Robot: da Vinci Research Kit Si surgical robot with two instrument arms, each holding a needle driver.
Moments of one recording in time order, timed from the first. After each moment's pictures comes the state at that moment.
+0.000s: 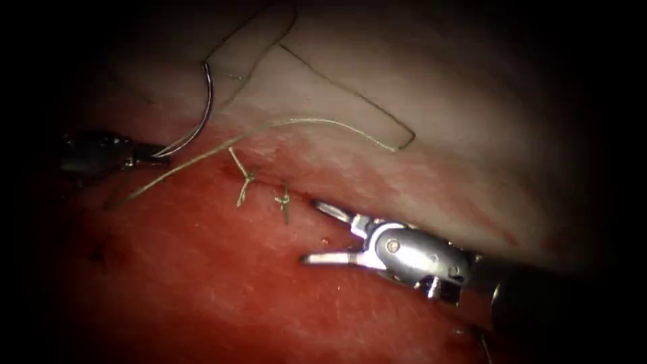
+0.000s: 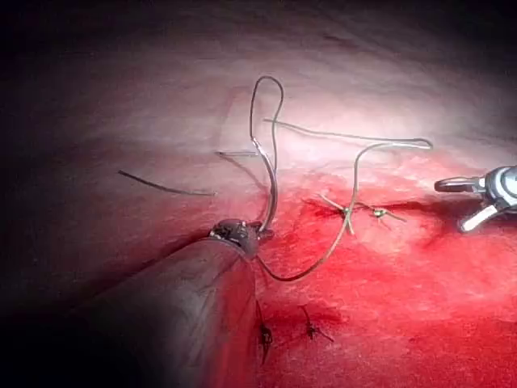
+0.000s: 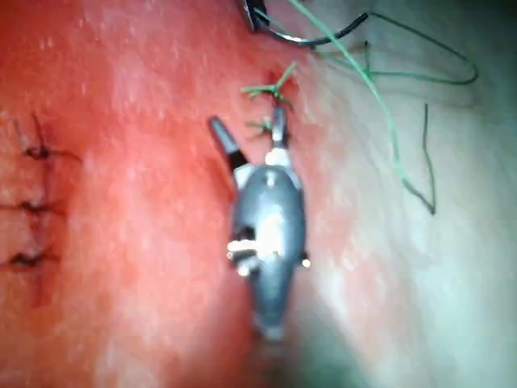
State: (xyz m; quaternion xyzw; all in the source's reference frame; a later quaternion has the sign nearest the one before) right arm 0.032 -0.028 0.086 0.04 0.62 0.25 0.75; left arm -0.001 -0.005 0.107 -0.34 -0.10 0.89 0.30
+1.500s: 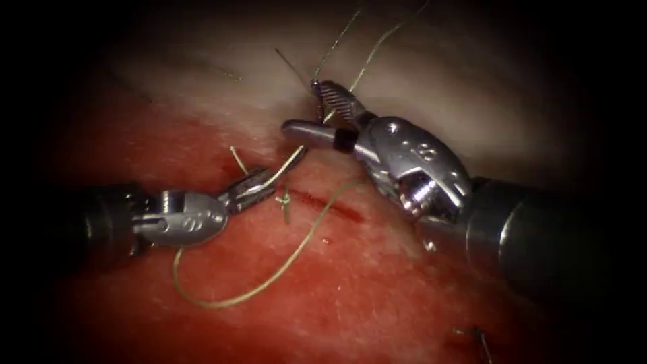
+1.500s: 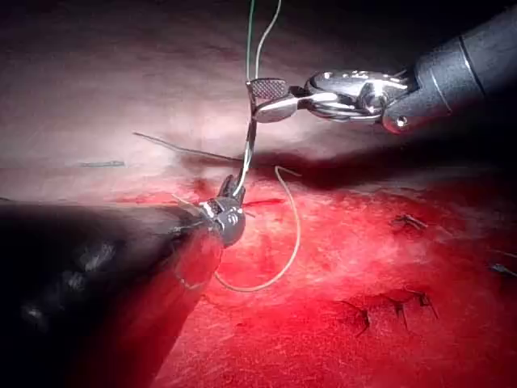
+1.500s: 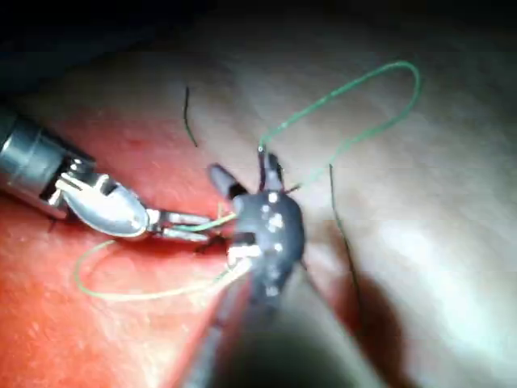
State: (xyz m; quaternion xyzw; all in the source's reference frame) right arm 0.034 -0.017 0.077 -0.03 0.50 0.56 0.67; left arm -0.018 -0.009 0.097 -0.37 0.24 0.88 0.15
